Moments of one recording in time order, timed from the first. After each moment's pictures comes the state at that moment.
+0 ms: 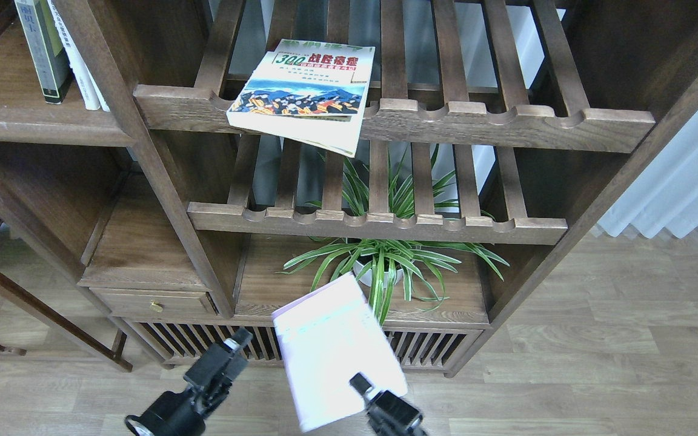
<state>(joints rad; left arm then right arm) 0.22 0.15 -0.84 -1.26 -0.17 -0.49 0.12 -0.50 -0.05 0.84 1.43 0.02 0.58 -0.18</state>
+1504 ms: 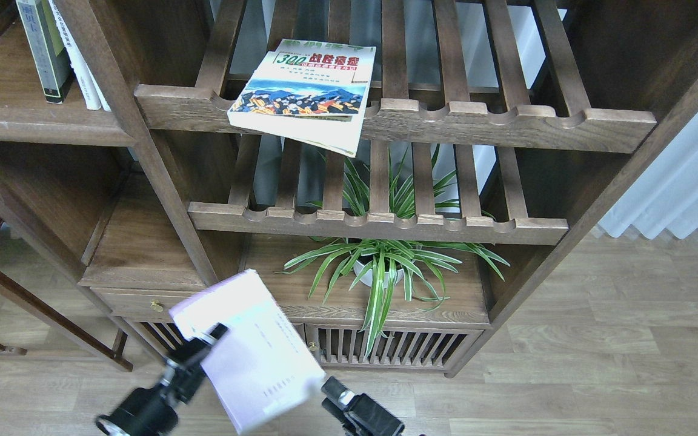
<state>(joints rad) 0.30 0.46 -1.27 -1.47 -0.26 -0.49 0.08 -0.43 -0.03 0.91 1.39 -0.02 0.58 -0.18</state>
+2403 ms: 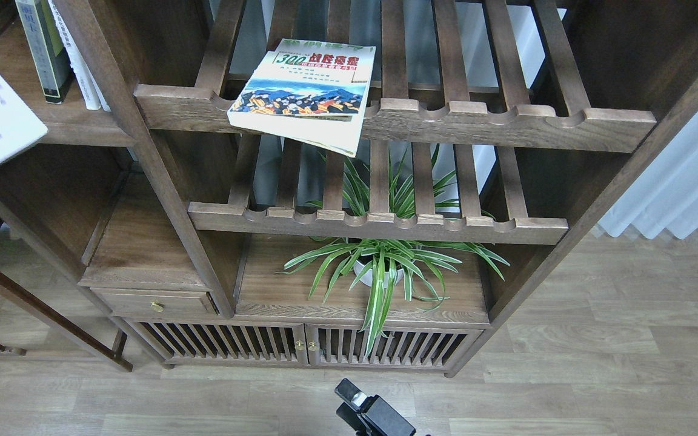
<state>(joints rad) -0.06 0.81 -1.82 -1.40 0.08 -0.49 0.18 -0.43 -0.02 0.90 1.36 -0.02 0.58 -0.18</state>
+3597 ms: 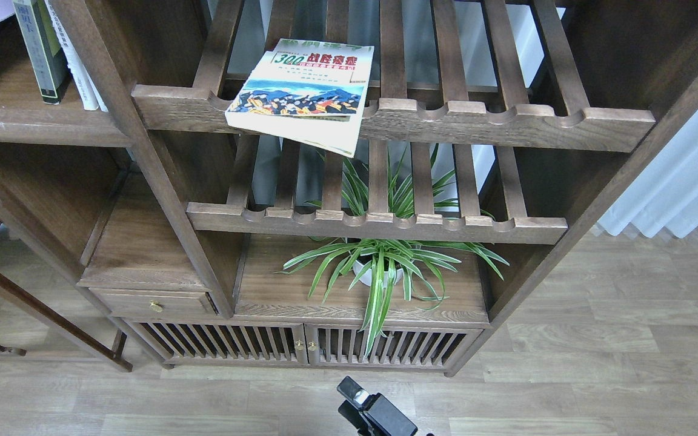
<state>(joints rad) -0.83 0.57 -1.64 -0.95 0.70 -0.49 0.19 -0.43 -0.02 0.90 1.36 -0.02 0.58 -0.18</state>
